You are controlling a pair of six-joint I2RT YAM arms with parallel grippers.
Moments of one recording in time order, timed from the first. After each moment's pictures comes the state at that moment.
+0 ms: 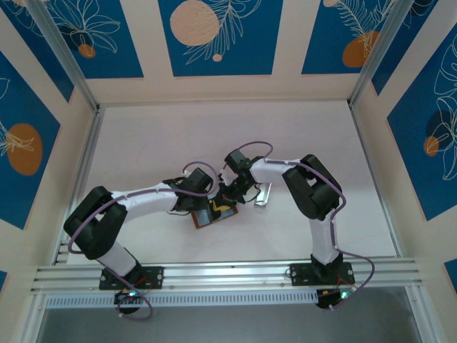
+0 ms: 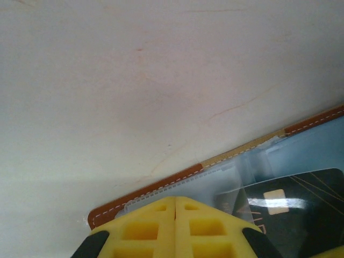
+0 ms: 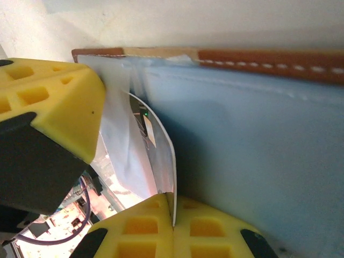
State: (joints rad) left arm -0.75 1.58 0.82 -0.43 -0.16 -0.74; right arm 0.68 2.02 1.22 -0.54 -0.80 0.56
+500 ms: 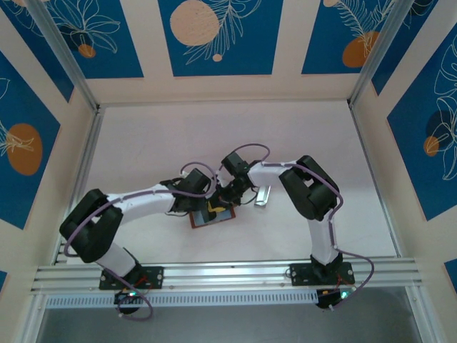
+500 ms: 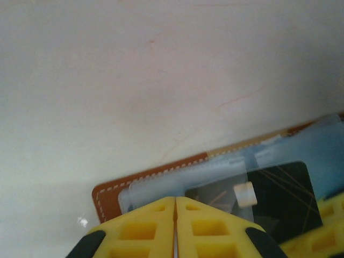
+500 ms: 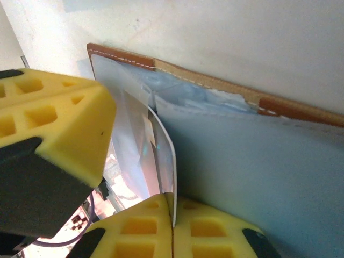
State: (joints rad) left arm -0.74 1.52 0.80 -0.45 -0.16 -0.74; right arm 0.71 2.02 1.17 -0.39 -0.82 0.60
